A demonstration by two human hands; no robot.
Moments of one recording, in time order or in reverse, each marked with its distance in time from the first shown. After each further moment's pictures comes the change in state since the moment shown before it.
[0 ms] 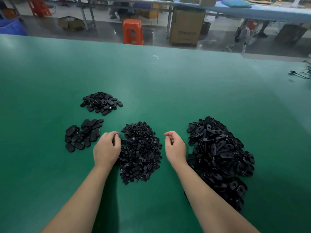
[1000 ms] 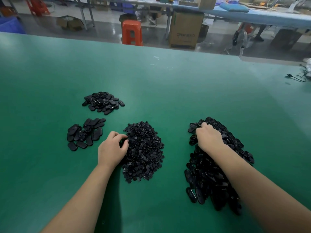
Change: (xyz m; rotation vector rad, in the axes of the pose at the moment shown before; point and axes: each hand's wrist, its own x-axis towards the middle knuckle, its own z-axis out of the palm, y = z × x) left_hand -0.004 0.003 -0.005 0.104 -0.117 0.138; right_hand 0.046 -0.018 -0.114 -1.281 -0.234 -0.196
